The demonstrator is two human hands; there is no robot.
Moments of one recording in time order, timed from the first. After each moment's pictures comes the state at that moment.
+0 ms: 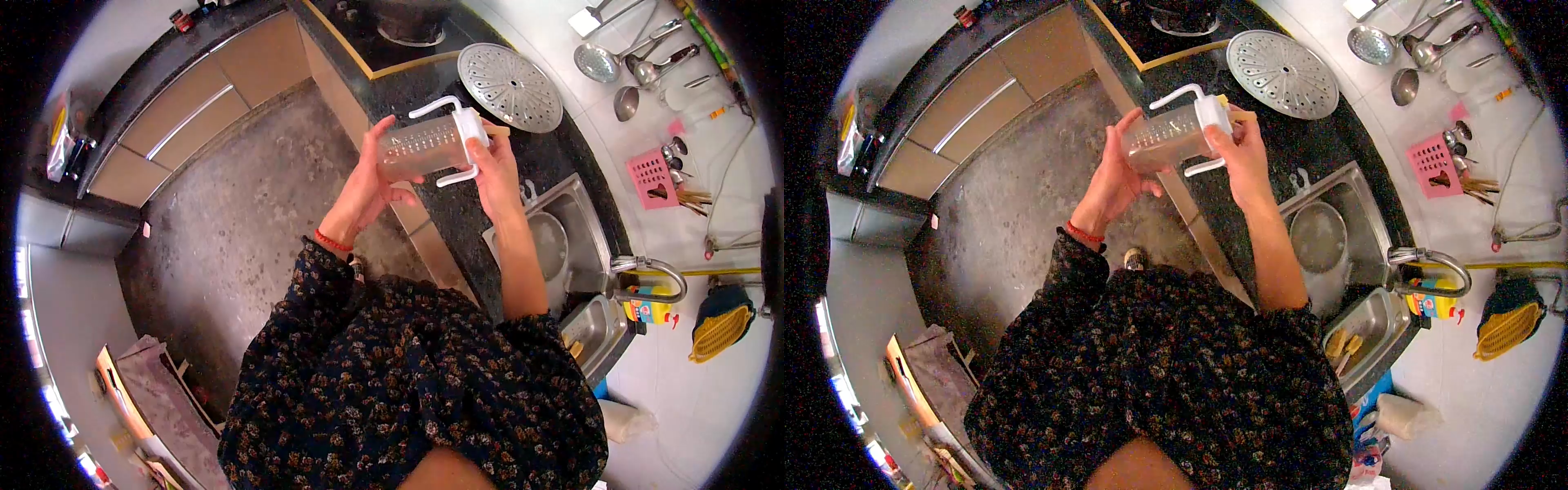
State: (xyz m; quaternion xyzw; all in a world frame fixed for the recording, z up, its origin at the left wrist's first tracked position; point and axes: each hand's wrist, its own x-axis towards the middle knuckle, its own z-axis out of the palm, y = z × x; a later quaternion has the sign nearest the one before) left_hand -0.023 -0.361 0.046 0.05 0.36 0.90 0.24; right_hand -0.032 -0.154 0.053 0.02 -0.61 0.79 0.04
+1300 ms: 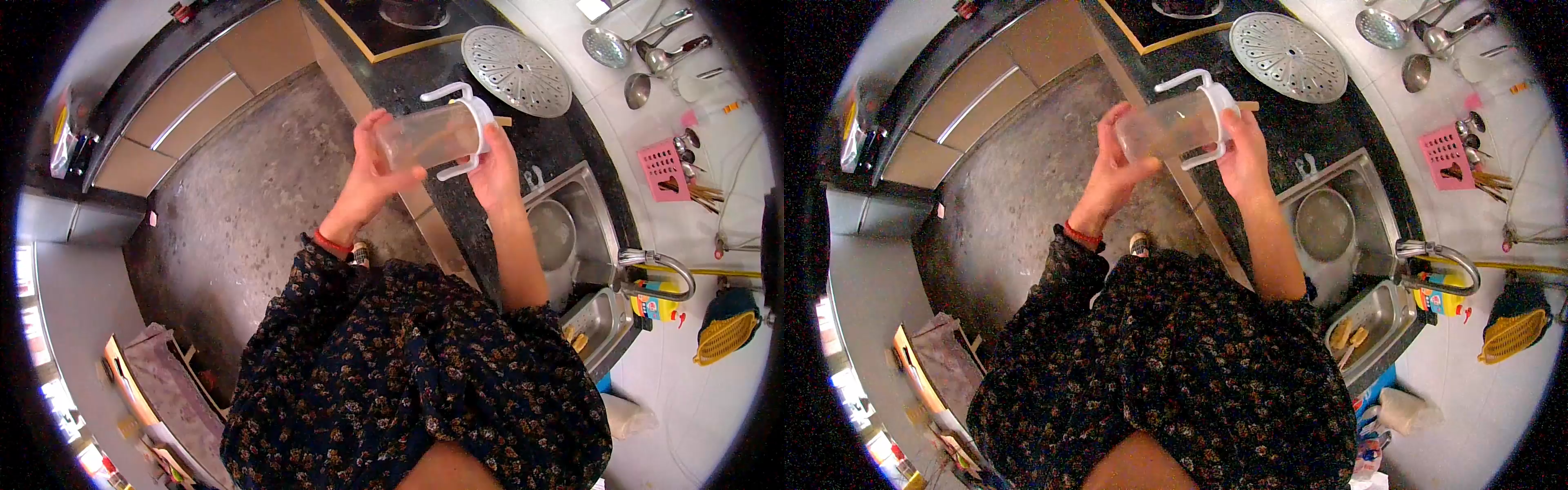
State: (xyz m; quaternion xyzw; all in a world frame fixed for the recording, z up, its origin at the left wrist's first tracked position) left_hand -0.005 -0.336 0.035 0.11 0.54 0.83 0.00; right_hand -0.033 -0.147 0.032 -0.03 -0.43 0.90 -0.03
